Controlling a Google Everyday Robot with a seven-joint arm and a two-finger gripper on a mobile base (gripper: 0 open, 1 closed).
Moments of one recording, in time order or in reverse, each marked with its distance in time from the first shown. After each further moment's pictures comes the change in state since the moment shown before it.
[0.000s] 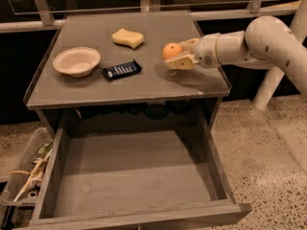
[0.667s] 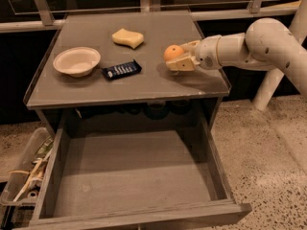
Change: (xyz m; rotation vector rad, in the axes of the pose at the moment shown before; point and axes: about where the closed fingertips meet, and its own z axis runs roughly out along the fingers) arm 0.011 -0.004 -0.001 0.010 0.016 0.027
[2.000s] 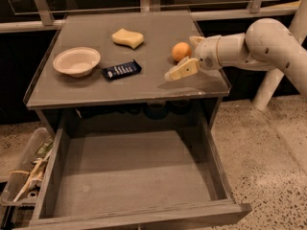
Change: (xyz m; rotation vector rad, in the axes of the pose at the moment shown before) arm 0.000 0.000 0.000 0.000 0.000 0.000
